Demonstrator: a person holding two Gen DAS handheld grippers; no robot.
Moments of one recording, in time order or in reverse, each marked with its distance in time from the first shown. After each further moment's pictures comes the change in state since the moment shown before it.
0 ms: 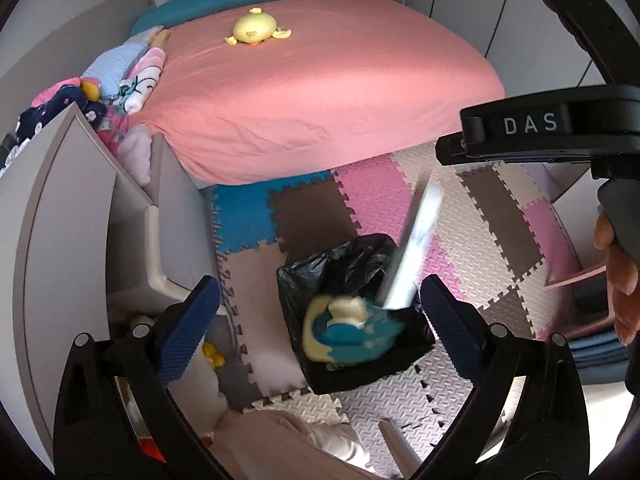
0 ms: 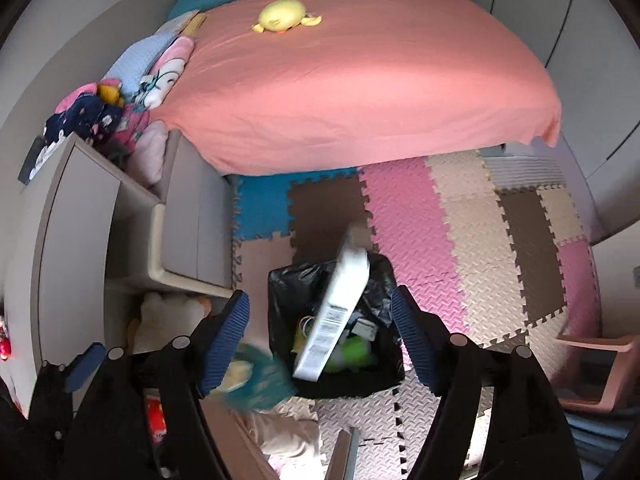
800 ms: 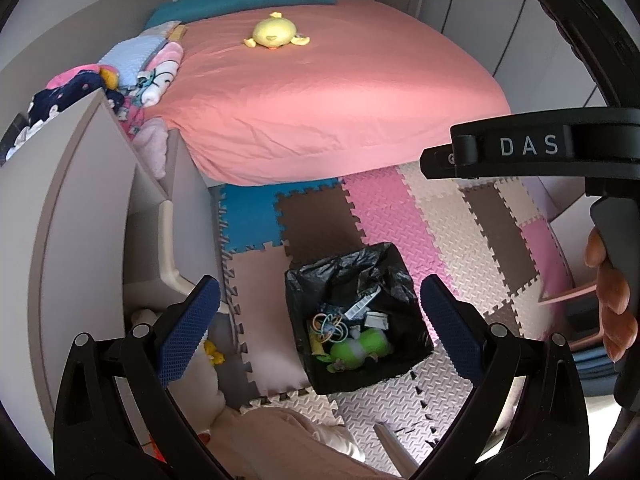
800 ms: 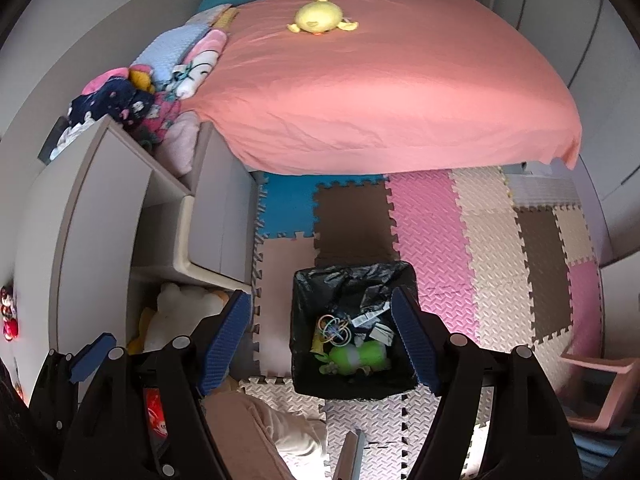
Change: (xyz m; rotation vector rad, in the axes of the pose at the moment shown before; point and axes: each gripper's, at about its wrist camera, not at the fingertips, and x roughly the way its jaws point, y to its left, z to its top) left arm -0.023 0.038 -0.003 -0.068 -0.030 -0.006; right arm -0.015 0.056 0.006 -0.106 -0.007 0.051
